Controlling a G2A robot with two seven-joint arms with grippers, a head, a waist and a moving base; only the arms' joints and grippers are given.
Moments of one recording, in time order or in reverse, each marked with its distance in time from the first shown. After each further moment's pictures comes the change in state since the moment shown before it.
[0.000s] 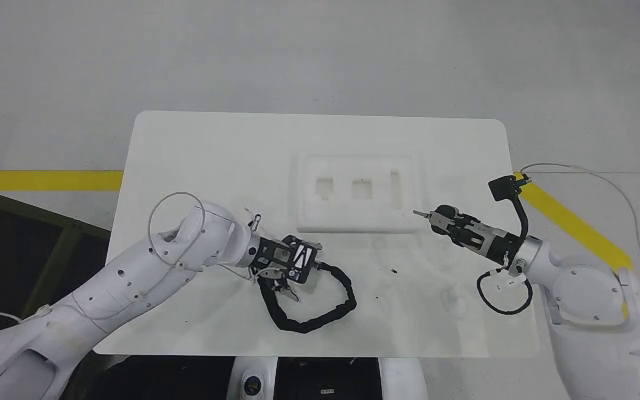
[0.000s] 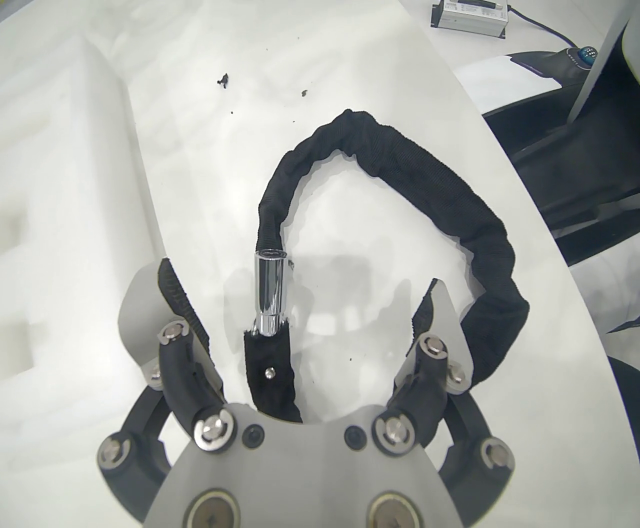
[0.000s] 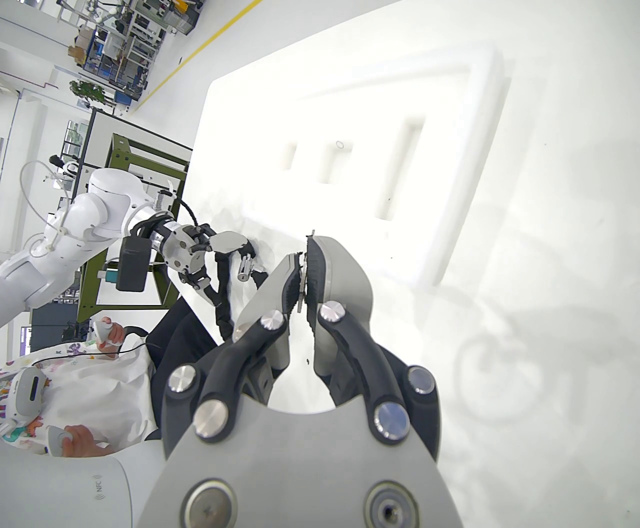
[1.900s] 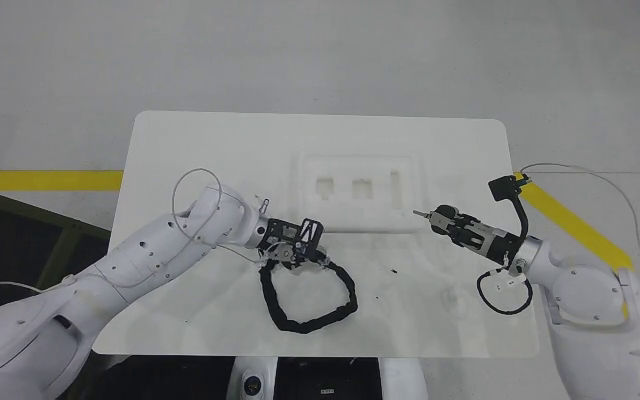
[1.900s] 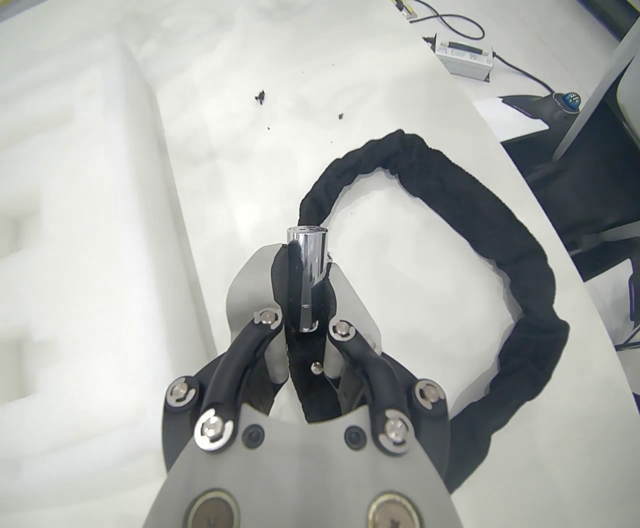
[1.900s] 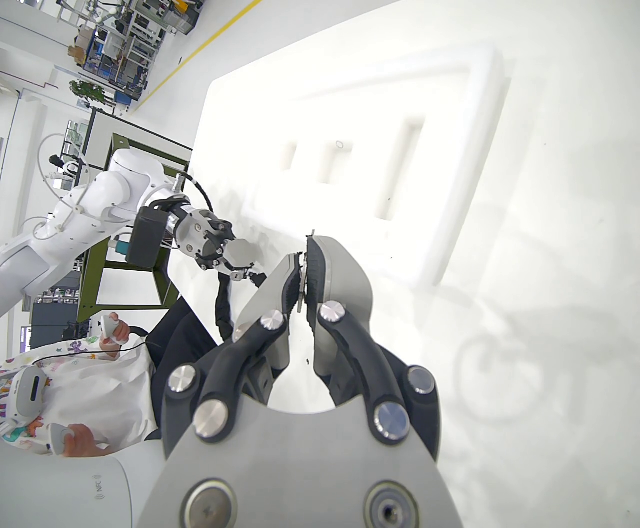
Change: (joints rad) left arm -0.153 -0.098 0.128 0.229 -0.080 0.000 0.173; right arm -0.002 0.000 -0.004 -0.003 -0.001 -0.001 -0.004
